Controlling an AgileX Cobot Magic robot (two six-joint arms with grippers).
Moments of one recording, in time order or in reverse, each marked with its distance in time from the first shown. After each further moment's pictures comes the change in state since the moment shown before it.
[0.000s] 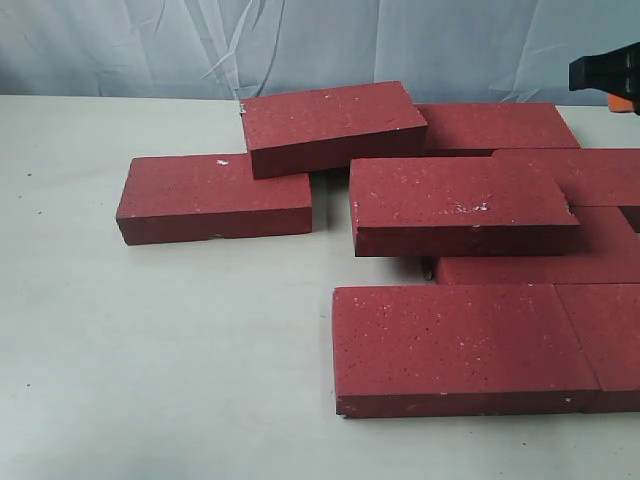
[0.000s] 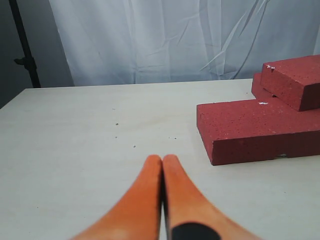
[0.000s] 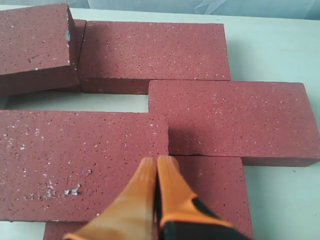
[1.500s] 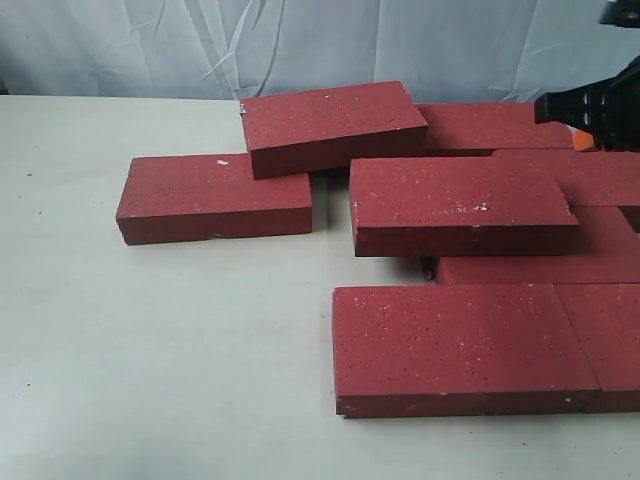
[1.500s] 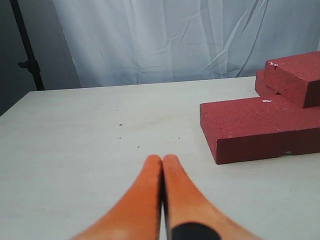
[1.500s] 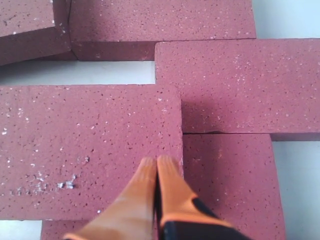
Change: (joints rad) left arm 0.000 0.000 0.000 0.027 0.000 0.000; right arm 0.000 0.149 -0.005 0.055 -0.003 0.000
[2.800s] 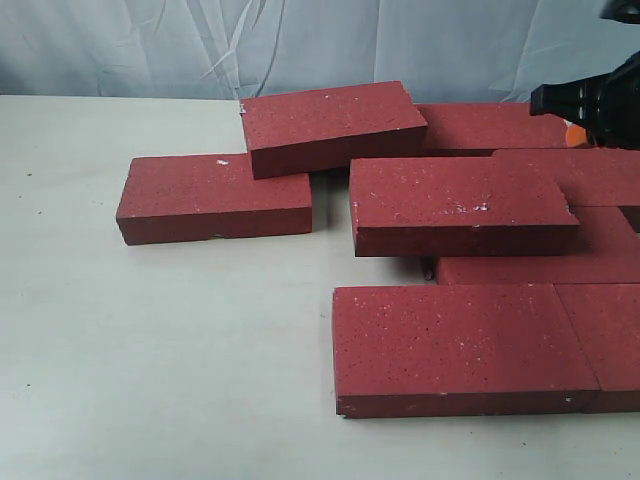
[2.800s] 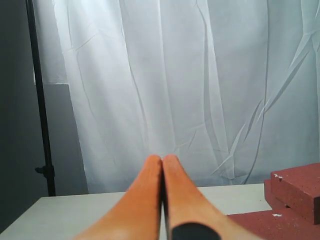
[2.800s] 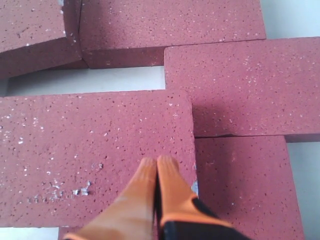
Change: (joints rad) left arm 0.000 -0.002 0.000 0.011 -0.379 0.000; right arm 0.000 0.000 0.000 0.055 -0.019 0.000
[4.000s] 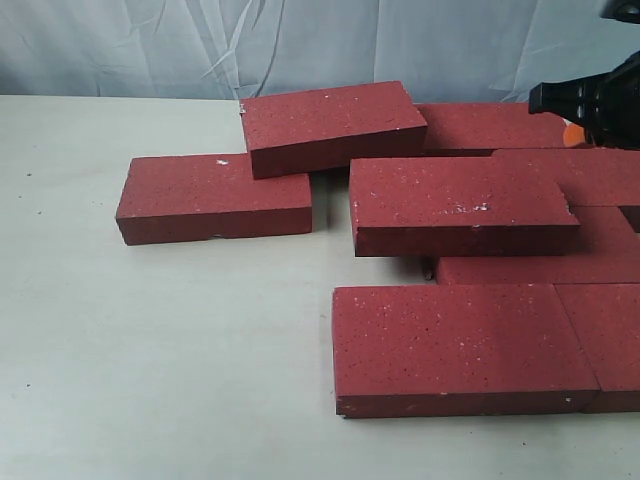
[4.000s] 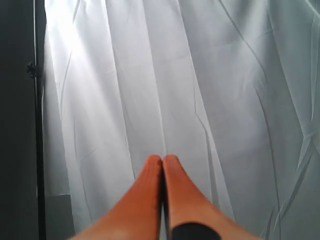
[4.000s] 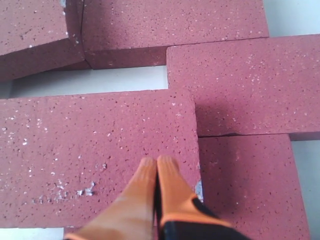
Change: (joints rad) left arm 0.000 0.330 -0.274 0.078 -0.343 -0.019; right arm 0.000 0.000 0.000 0.017 0.000 0.002
